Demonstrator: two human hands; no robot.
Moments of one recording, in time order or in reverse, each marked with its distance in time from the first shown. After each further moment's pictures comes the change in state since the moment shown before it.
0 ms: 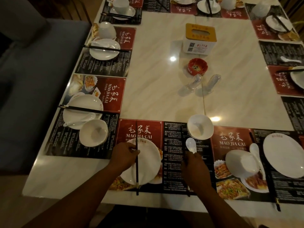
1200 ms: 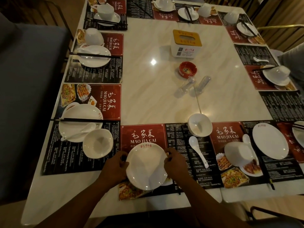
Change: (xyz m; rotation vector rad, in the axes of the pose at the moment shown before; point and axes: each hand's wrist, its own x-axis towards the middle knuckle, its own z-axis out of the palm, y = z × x) left_hand 0.018 -0.068 -0.055 0.078 -0.156 0.228; right_hand 0.004 -0.095 0.041 0.399 -0.051 0.200
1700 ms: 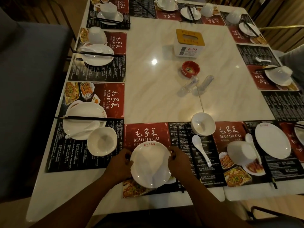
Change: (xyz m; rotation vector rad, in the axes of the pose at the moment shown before) left_hand 0.002 0.004 -0.001 0.054 -0.030 -0.004; right_hand -0.002 -0.002 0.003 0.000 0.048 -0.002
